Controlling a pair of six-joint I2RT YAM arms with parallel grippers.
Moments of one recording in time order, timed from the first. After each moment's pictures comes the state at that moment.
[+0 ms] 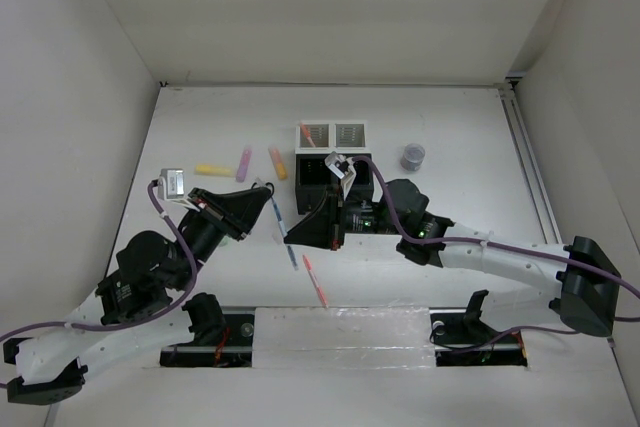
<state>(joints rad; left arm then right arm) -1.11 0.38 0.77 -0.23 -0.52 -0.69 1.05 1.27 0.84 0.56 -0.49 0.79</state>
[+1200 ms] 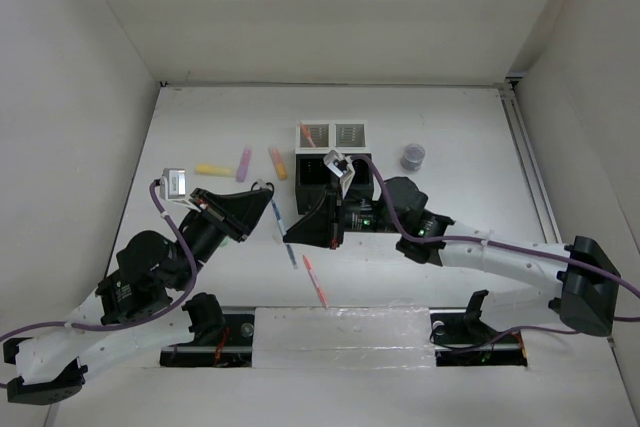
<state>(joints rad) -1.11 0.38 0.77 -0.23 -0.50 -0.70 1.05 1.27 0.86 0.53 -0.49 0.77</state>
